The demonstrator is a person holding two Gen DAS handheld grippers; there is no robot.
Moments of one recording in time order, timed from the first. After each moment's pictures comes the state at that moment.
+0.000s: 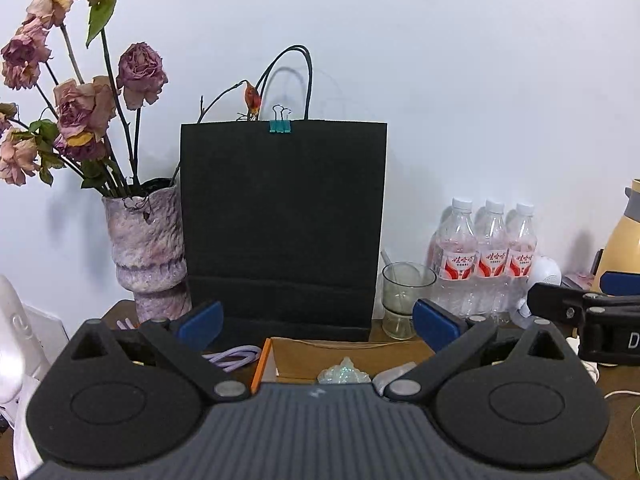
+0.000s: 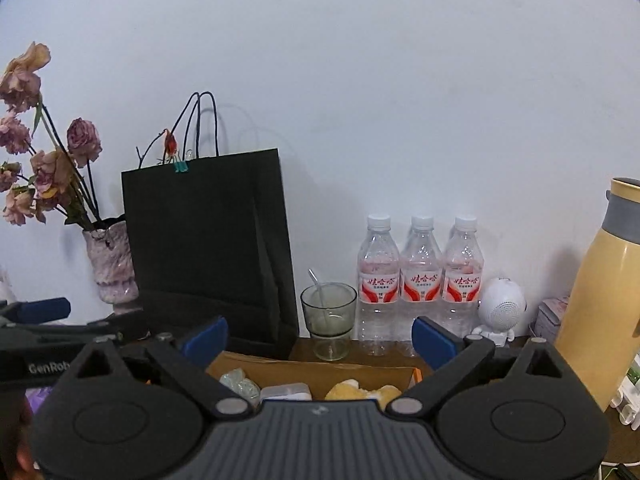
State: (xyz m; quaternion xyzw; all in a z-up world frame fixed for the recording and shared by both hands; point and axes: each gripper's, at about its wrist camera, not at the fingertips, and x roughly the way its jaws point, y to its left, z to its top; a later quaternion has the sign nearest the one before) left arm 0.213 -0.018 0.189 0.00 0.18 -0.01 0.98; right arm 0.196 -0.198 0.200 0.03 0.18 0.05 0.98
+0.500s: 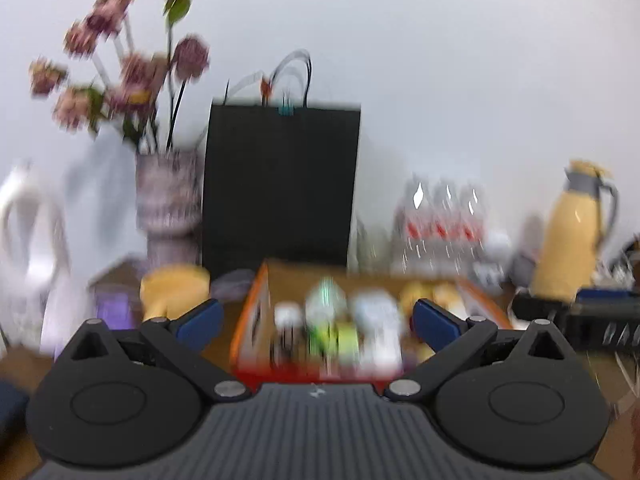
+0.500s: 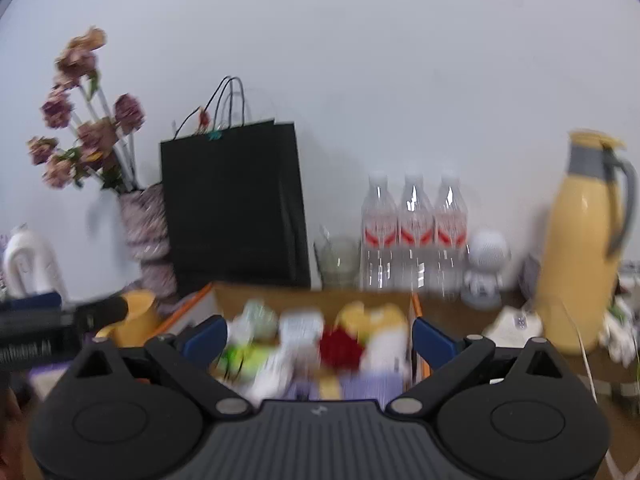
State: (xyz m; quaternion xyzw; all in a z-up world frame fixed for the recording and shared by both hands) left arm 0.054 0.000 0.113 -0.02 0.16 -0.04 0.99; right arm 0.064 -0.201 0.137 0.03 0.19 0.06 0.98
